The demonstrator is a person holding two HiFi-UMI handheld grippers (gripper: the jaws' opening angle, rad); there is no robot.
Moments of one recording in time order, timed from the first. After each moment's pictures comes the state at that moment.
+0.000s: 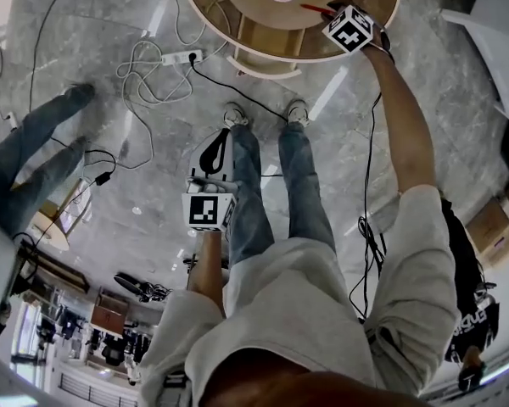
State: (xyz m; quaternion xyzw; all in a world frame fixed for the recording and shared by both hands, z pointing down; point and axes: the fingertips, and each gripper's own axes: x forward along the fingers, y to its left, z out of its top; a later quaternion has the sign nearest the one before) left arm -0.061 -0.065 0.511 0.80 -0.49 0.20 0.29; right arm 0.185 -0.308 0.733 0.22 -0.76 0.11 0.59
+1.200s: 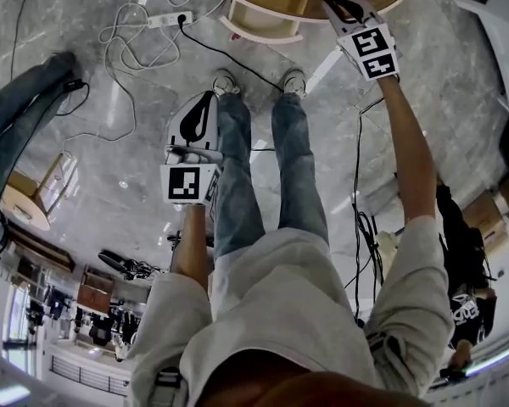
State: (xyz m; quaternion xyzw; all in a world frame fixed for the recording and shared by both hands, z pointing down) left arm -0.081 -0.041 0.557 0.80 -0.51 0.18 0.27; right arm 0.132 -0.218 0.675 0.31 -0.86 0.13 0.39
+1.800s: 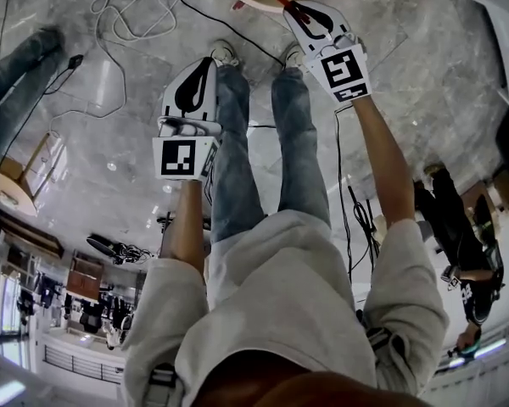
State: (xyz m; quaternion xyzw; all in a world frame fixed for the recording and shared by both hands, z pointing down) left arm -0.103 -0.010 0.565 0.80 -0.52 0.15 0.26; right arm 0.021 -0.094 0.640 0.28 -0.90 0.14 0.31
